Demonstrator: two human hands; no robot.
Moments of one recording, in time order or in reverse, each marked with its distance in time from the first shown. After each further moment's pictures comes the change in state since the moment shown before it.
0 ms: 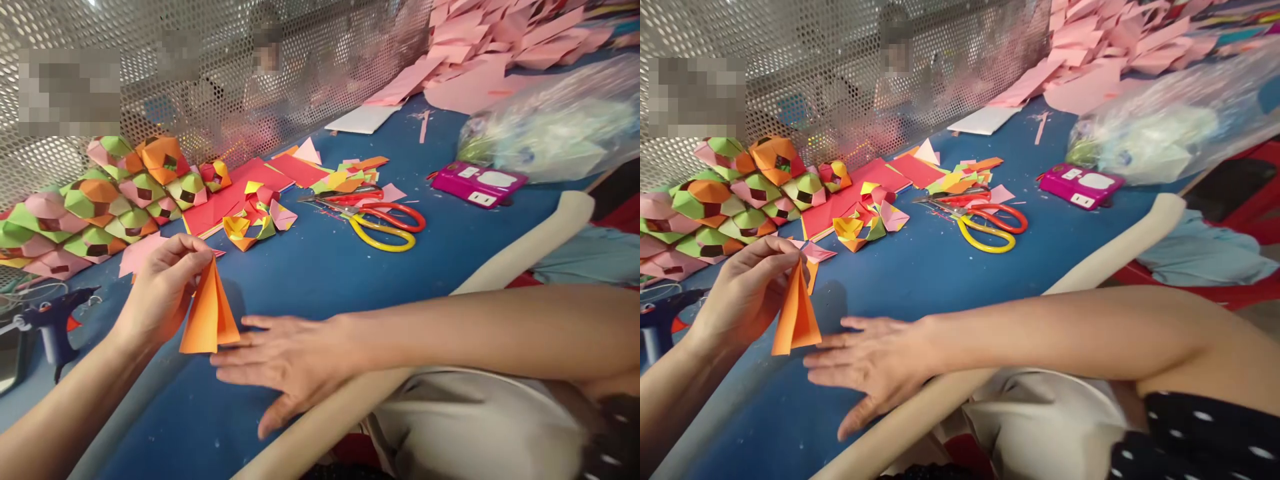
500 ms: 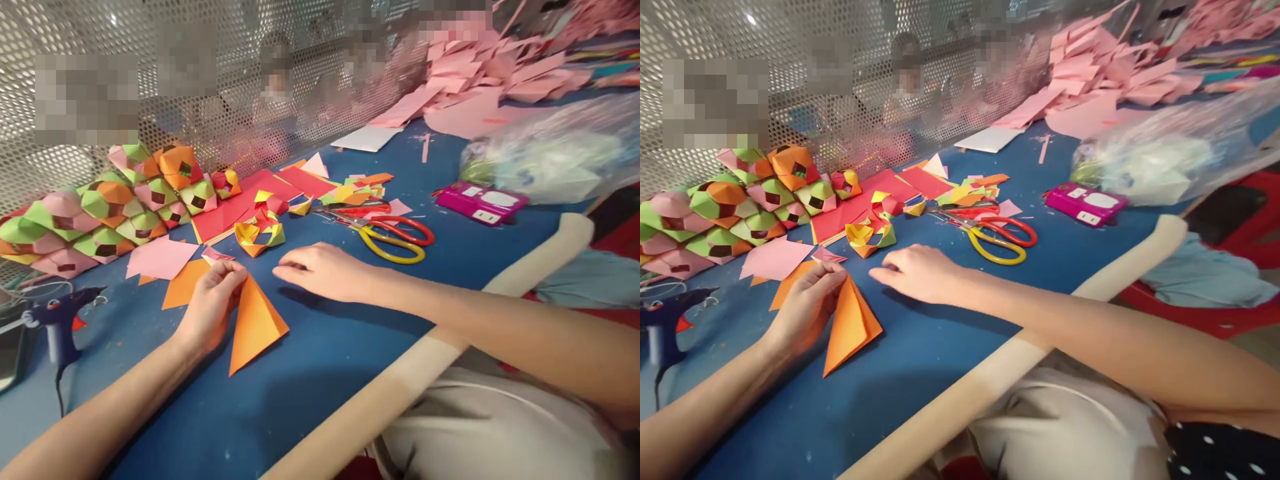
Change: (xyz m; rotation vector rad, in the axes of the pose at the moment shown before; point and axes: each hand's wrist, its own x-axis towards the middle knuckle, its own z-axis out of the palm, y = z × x) left_hand 0.000 -0.050 0.013 -0.198 -0.025 -0.185; right_hand -0.026 0.037 -0.046 0.062 0.355 0.821
